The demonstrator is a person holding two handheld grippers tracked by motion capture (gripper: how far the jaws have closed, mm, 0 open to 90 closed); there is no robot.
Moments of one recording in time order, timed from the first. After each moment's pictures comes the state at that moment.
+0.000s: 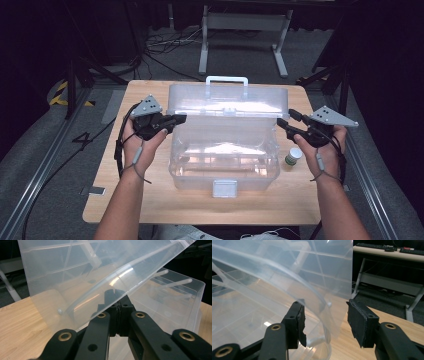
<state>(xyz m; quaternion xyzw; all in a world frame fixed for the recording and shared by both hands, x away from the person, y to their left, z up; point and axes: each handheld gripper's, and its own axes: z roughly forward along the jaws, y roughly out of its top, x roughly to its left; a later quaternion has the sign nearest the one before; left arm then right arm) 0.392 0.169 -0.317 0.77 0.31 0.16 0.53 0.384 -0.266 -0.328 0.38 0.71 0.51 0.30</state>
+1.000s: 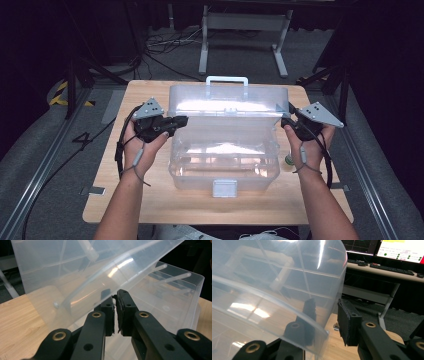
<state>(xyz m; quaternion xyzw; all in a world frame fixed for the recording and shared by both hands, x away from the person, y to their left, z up) 0.389 0.166 -0.321 0.78 0.30 0.15 0.52 0.396 -0.242 -0.331 0.40 0.66 0.50 0.39</state>
